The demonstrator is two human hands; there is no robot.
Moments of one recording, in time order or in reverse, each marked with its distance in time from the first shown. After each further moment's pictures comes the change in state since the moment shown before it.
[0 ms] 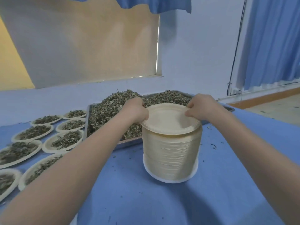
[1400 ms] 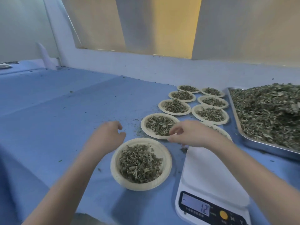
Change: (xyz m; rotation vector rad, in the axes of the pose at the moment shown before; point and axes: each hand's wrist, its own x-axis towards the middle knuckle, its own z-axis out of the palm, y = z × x) left_hand -0.312 -0.331 -0.136 0.115 0.401 -0.866; right_hand -0.133 -0.370 0.173 0.113 -0.657 -0.943
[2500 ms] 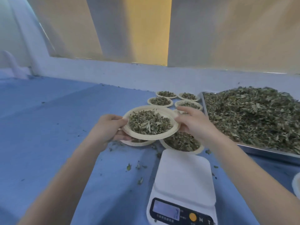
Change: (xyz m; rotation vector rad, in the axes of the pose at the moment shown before) left_hand 0.019 0.075 0.016 -1.012 -0.138 -0.044; right_hand -0.011 0.058 -0.032 1.055 0.396 0.103
